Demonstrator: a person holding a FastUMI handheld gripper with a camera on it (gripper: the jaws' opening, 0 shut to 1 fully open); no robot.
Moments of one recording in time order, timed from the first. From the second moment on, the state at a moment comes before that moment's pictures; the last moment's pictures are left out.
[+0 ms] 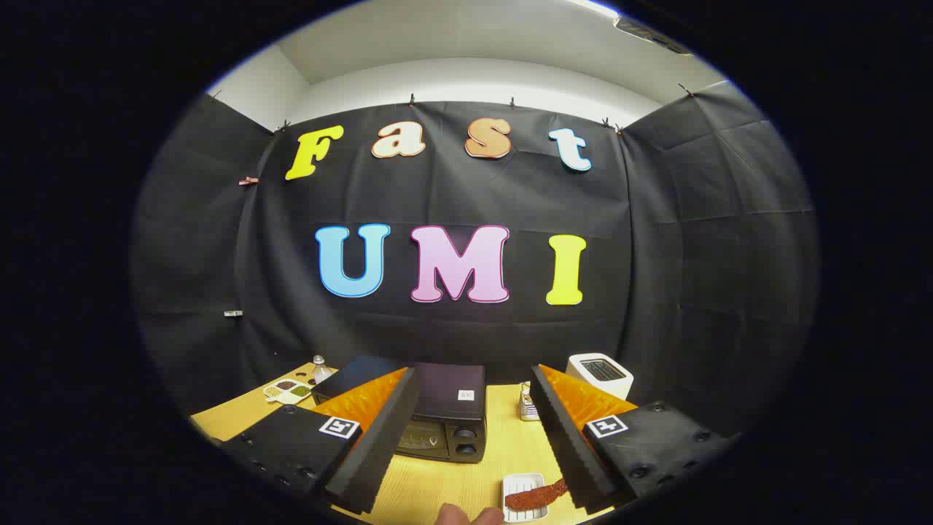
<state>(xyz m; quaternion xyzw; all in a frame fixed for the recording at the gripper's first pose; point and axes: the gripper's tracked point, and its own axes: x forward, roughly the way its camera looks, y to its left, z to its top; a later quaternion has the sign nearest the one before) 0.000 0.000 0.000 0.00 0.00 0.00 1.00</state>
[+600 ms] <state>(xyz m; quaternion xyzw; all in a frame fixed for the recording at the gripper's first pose) 0.006 0.000 -0.006 0.00 0.01 0.00 1.00</state>
